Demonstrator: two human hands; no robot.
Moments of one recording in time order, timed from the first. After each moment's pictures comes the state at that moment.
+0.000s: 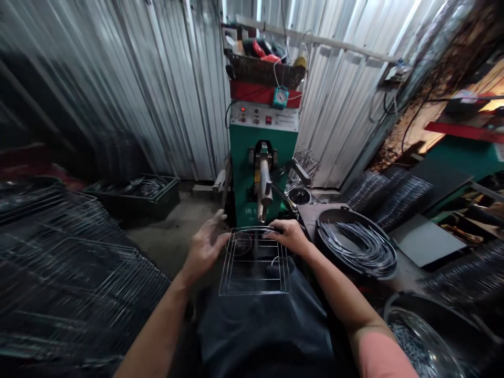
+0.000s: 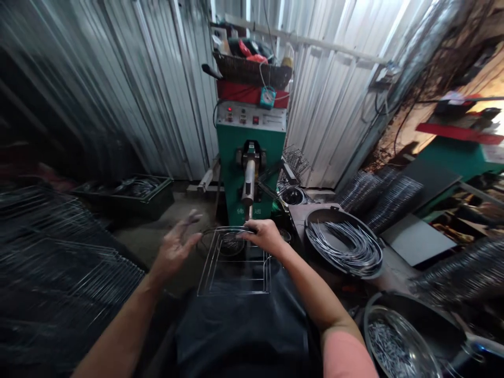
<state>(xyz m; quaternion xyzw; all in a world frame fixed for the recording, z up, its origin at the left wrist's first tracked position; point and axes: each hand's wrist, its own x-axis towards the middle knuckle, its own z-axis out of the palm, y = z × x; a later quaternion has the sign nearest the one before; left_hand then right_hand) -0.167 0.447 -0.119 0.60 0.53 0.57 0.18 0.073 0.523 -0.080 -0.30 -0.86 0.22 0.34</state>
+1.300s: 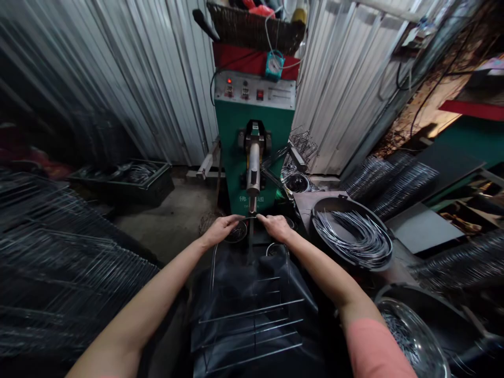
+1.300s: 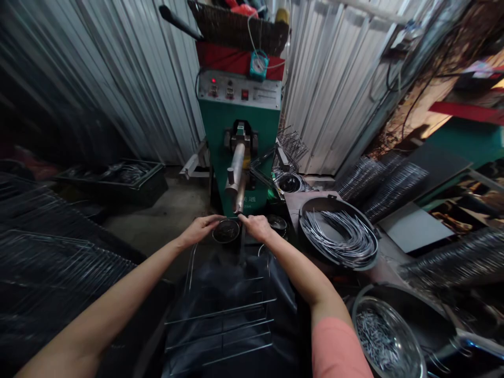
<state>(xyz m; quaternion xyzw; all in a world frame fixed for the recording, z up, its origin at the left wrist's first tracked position) -0.141 0.546 -0.194 0.71 0.51 0.36 0.33 0.082 0.586 -0.157 -0.41 -0.91 -0.03 -0.04</state>
